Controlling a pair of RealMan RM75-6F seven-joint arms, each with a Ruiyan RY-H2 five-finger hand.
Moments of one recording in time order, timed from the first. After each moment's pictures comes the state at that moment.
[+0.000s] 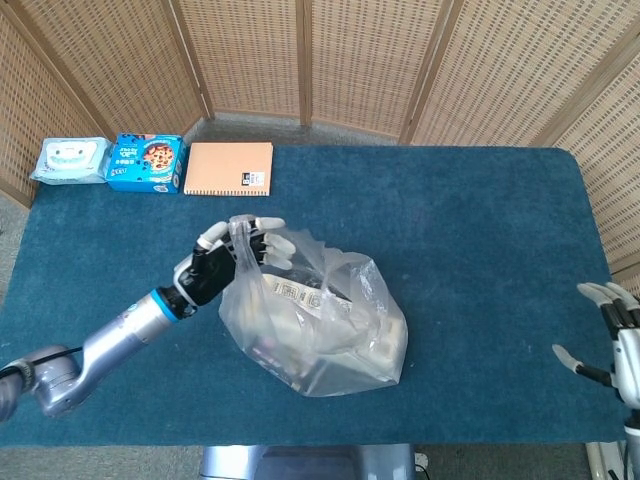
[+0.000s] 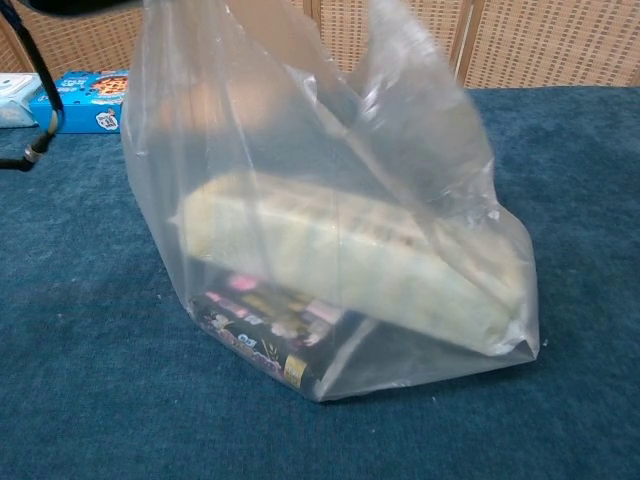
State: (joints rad) left arm -0.87 -1.14 -0.10 -1.71 1.60 1.09 -1.88; right arm 0.05 -1.09 0.14 -1.59 -1.55 1.59 0.19
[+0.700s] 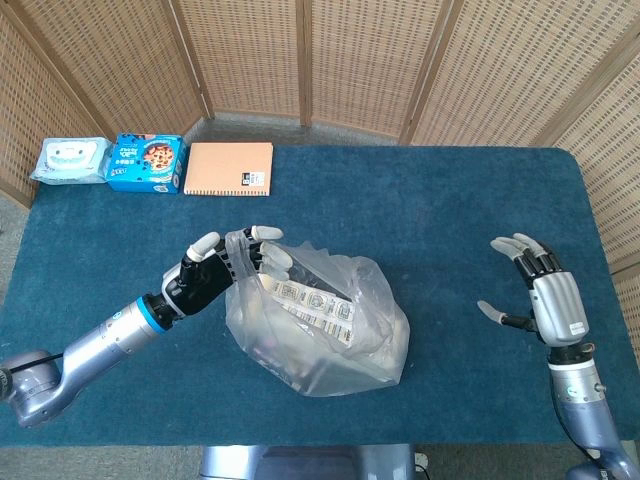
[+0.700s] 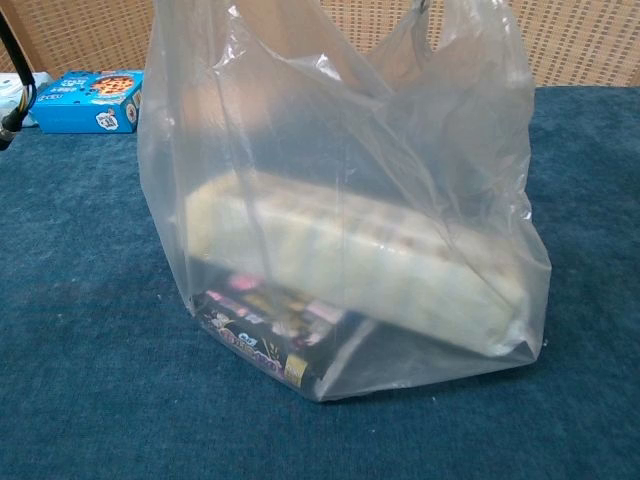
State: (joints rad) left arm -0.88 -1.07 -0.09 -1.78 1.67 1.11 -1.90; right arm 0.28 -1.28 0.21 -1.44 -1.61 1.48 0.28
